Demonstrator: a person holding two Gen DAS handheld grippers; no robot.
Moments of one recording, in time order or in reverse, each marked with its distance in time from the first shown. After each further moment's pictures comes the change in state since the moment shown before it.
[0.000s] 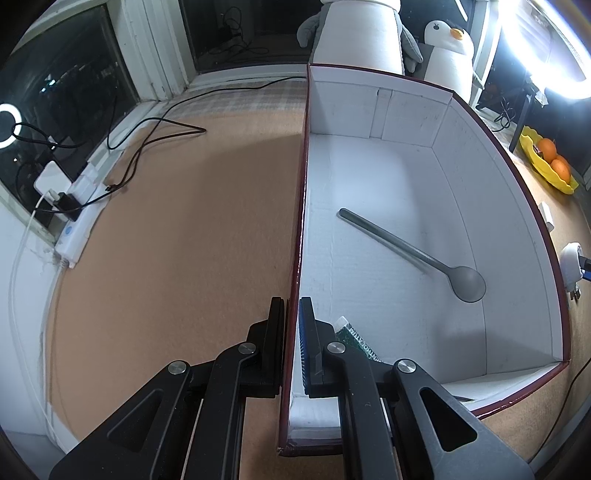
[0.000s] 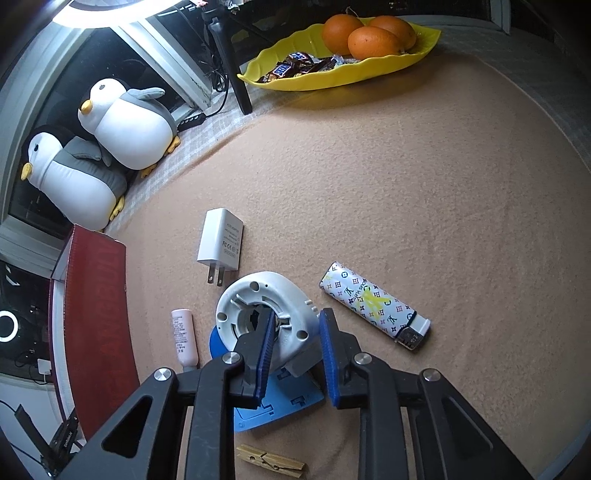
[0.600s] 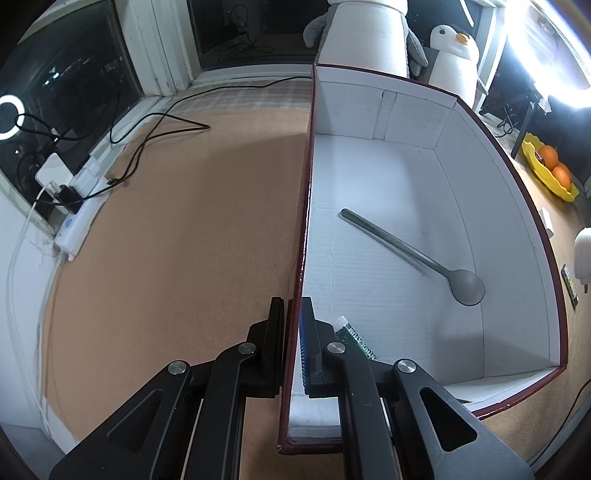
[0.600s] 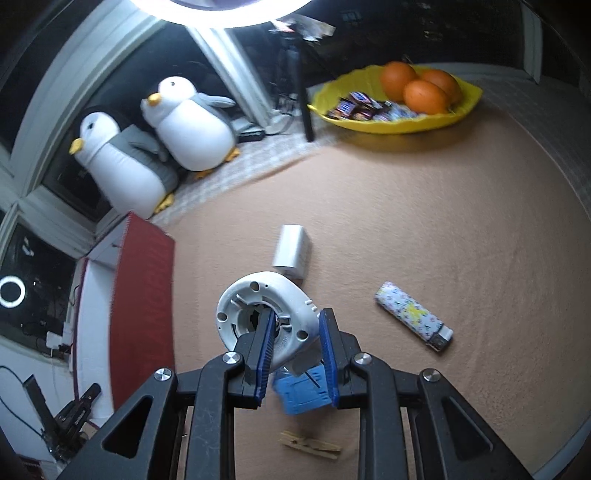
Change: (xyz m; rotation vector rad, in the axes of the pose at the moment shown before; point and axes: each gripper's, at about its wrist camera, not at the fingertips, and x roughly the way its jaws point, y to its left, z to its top) left arm -0.001 0.003 -0.002 -0.033 0.001 -0.007; right arm -0.046 0.056 -0.008 -0.151 -0.087 0.058
